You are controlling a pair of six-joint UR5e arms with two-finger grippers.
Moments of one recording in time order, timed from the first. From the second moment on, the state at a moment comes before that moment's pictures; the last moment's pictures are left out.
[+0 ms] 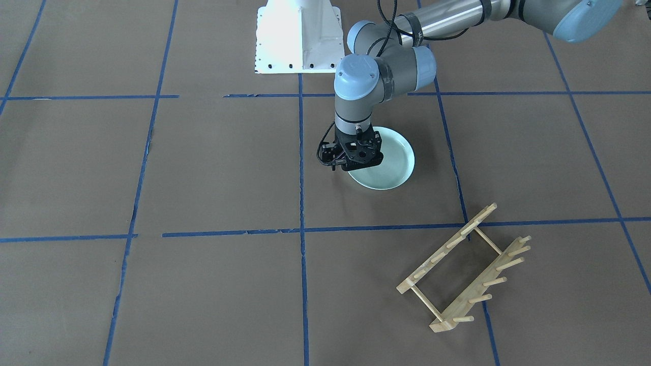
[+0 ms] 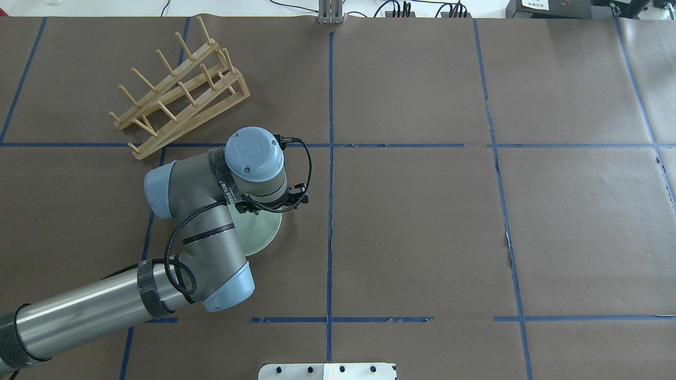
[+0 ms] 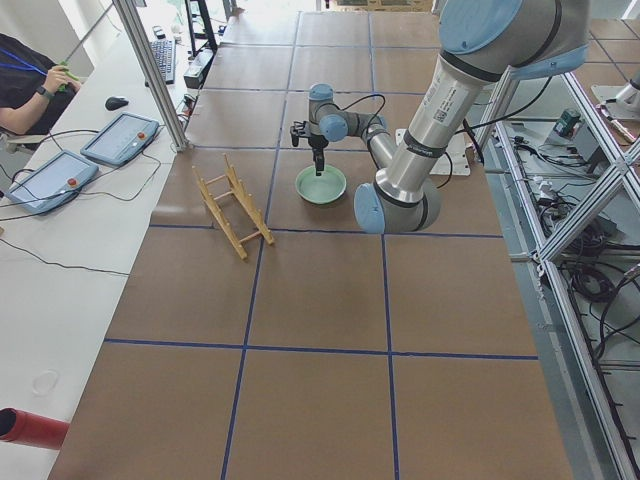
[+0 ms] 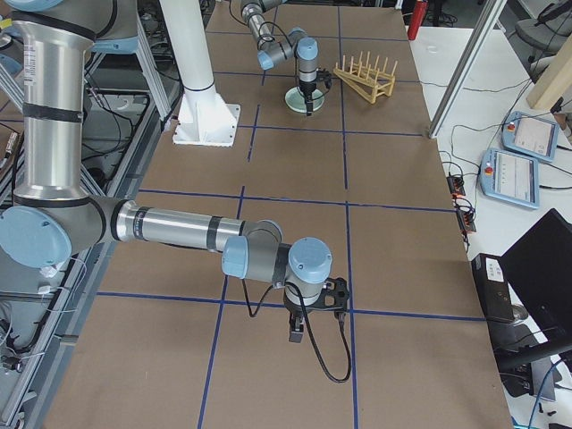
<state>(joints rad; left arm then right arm) -0.50 -2.27 -1.53 -1.63 -1.84 -1.37 1.61 -1.68 1.60 -1.60 2.30 -0.07</state>
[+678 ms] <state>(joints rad) -0.50 -2.27 -1.53 -1.63 -1.84 -1.36 1.61 -1.68 1.60 -1.60 2.30 -0.07</state>
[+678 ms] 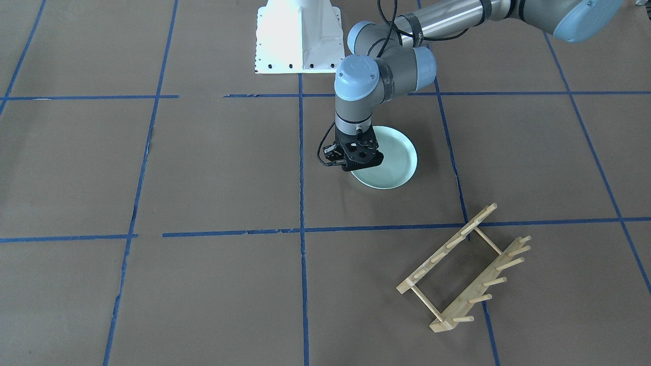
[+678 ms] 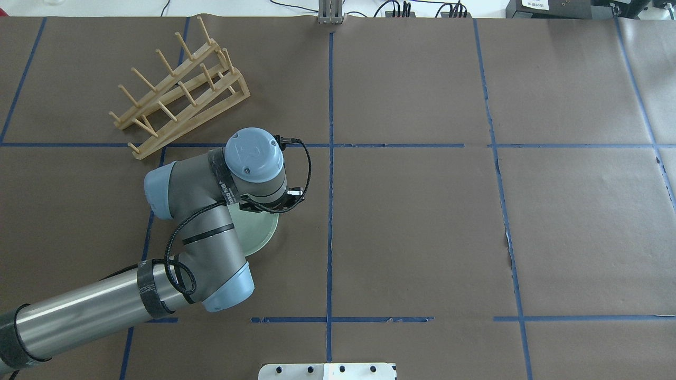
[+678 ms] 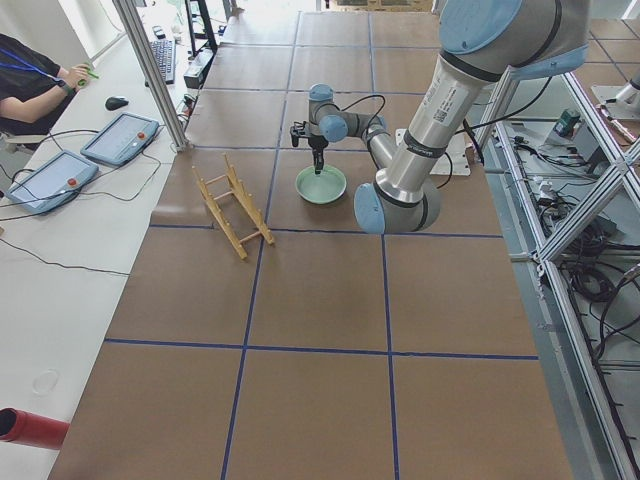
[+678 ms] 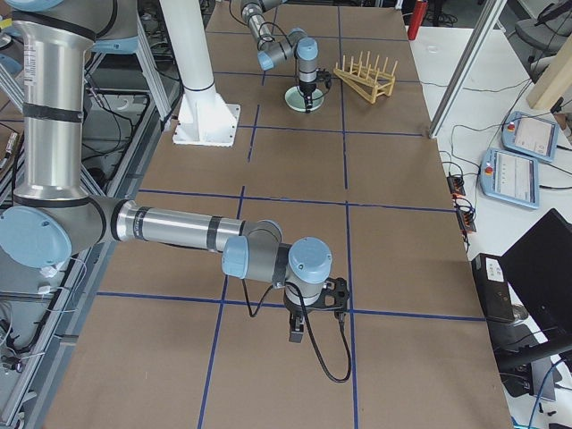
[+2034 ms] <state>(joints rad) -0.89 -2.28 -2.00 -1.35 -1.99 -1.30 1.61 -1.68 1.60 -1.60 2.30 -0.07</state>
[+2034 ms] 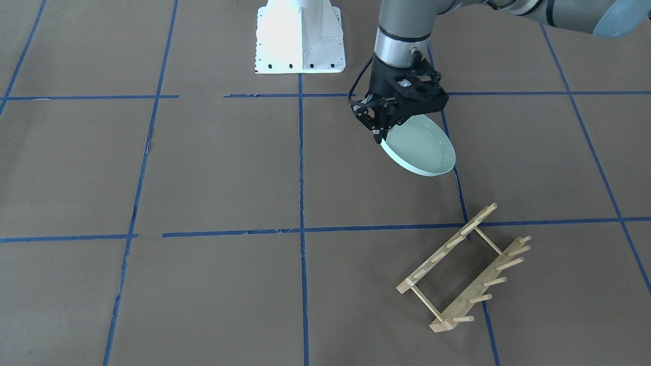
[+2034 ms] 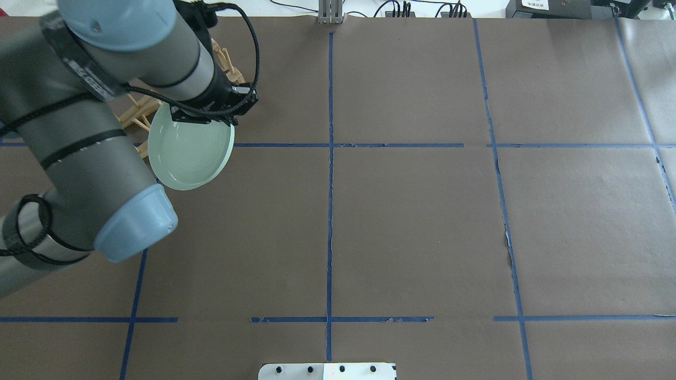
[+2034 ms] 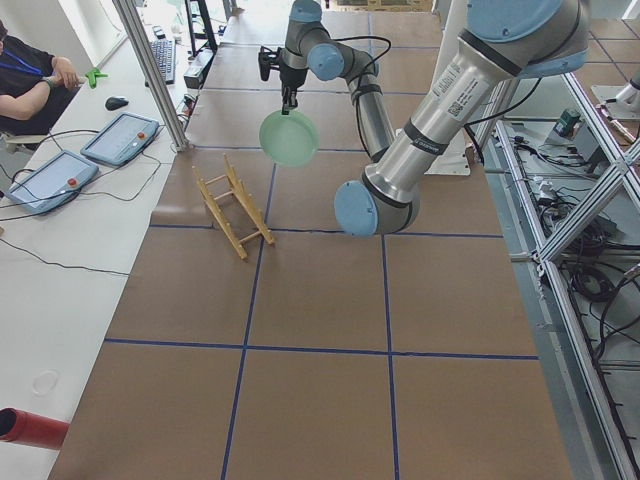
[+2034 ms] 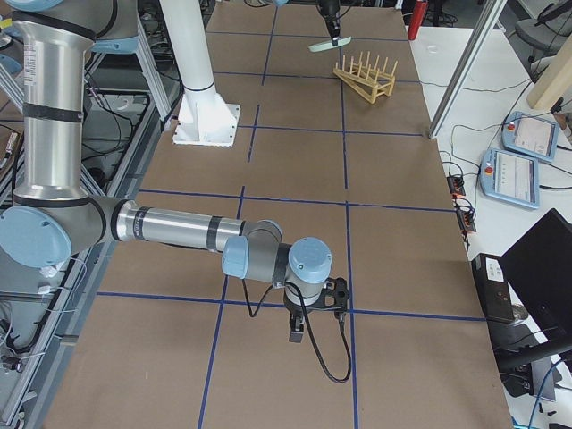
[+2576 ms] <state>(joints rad) -1.12 -2.14 -1.97 -1.87 -2.21 -1.39 1.61 -1.68 1.60 -1.60 2.30 -0.07</state>
